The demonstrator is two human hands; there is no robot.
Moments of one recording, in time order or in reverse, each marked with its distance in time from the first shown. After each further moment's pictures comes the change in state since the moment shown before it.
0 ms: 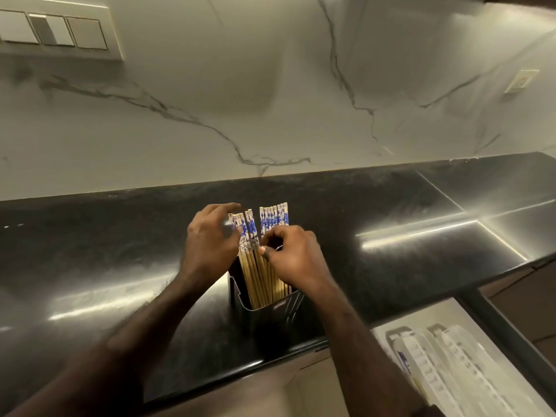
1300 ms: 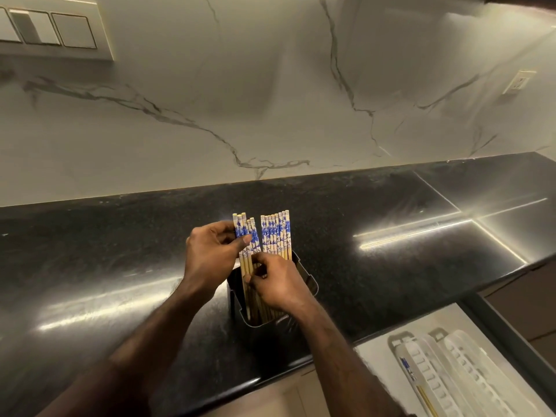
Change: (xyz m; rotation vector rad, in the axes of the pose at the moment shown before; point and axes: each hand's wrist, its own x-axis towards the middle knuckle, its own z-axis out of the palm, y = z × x) left_hand 0.007 -0.001 0.007 -0.593 -0.105 -0.365; right_hand 0.015 0.009 0.037 0.093 -0.212 0.120
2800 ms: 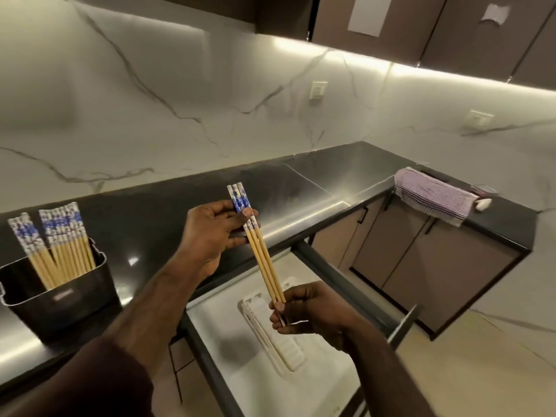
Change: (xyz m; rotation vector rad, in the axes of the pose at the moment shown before) left_hand -0.217 0.132 0.309 -0.369 -0.452 -0.088; right_hand -0.339 0.266 -0.213 0.783 0.108 0.230
